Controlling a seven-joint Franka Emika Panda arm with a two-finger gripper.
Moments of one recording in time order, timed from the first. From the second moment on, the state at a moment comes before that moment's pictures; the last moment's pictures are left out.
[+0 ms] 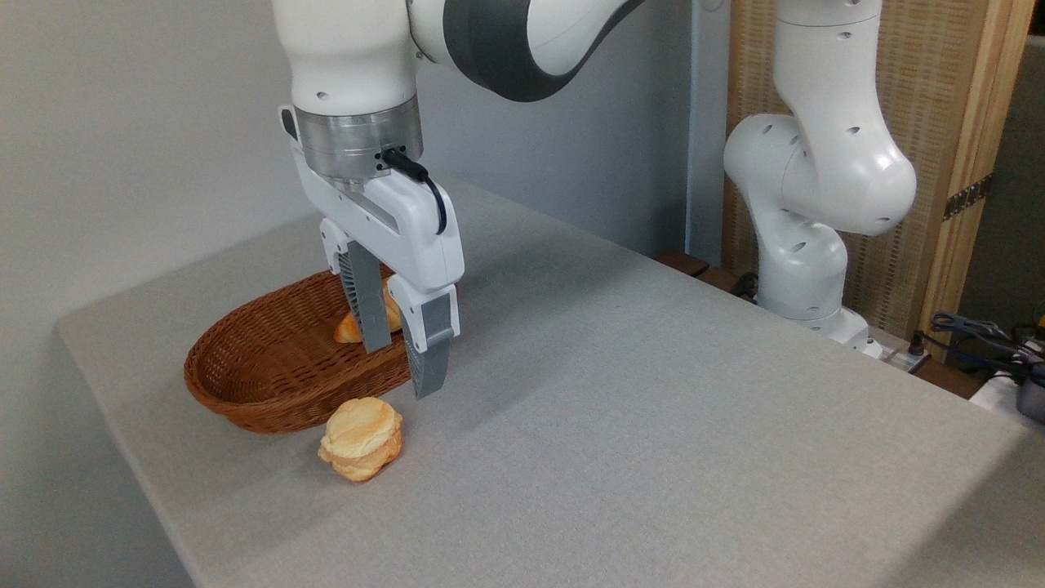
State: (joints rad) arm -0.11 0.03 0.09 -1.75 -0.08 1.84 0.80
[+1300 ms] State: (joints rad) arm -0.11 0.03 0.09 -1.75 -0.08 1.86 0.80
